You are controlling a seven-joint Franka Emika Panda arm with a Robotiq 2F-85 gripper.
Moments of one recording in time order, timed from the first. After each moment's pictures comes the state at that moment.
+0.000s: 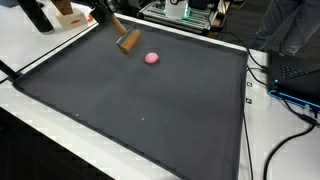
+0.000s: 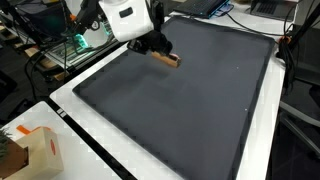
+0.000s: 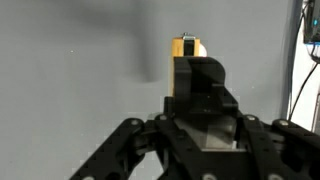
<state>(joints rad) -0.26 0.23 -0.10 -1.95 0.48 1.82 -0.59</state>
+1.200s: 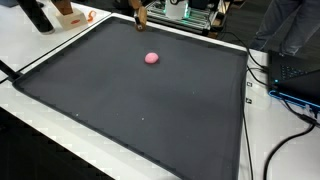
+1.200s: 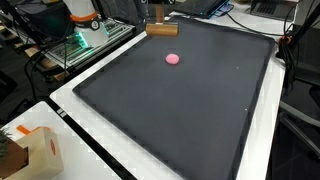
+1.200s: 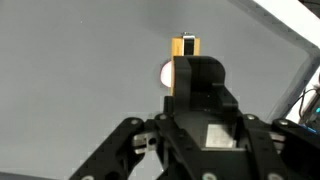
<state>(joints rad) -0.07 -0.12 -0.03 -2.07 0.18 1.82 -0.64</state>
